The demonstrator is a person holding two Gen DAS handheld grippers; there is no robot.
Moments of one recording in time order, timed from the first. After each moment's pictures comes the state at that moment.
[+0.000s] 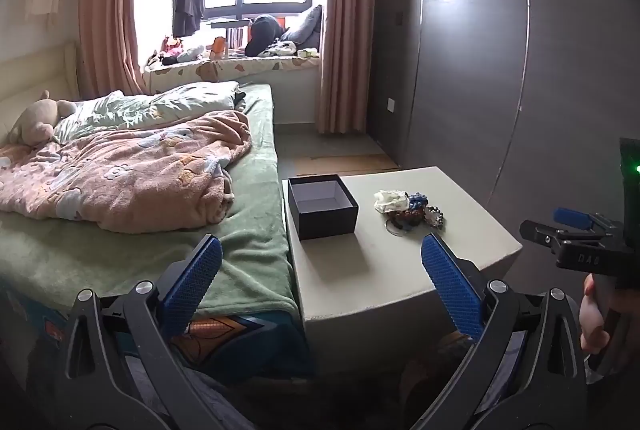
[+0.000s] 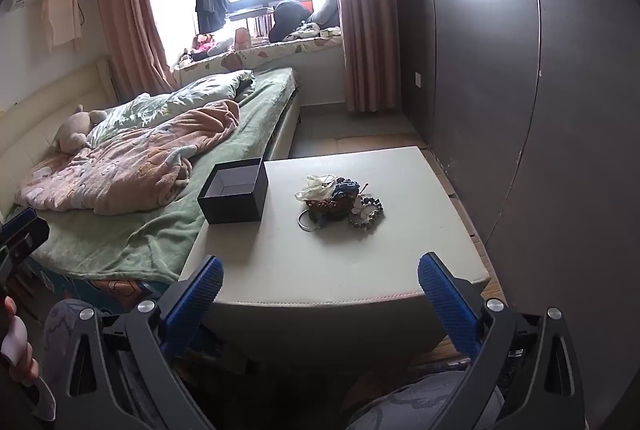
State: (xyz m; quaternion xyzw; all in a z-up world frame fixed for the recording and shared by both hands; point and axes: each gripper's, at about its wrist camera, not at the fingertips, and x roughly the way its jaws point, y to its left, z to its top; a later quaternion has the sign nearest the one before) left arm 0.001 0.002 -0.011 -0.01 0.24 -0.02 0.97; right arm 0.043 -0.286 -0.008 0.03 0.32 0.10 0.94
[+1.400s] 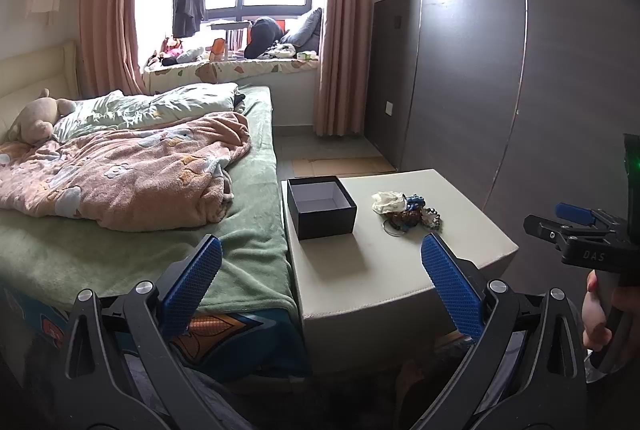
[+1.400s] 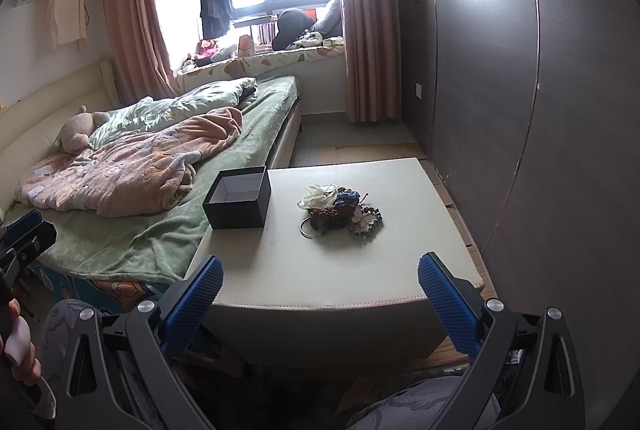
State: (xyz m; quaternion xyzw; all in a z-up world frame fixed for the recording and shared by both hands) left arm -0.005 0.005 -0.010 -0.02 0.23 -0.02 0.97; right arm 0.027 -0.288 -0.004 0.02 0.30 0.10 0.95
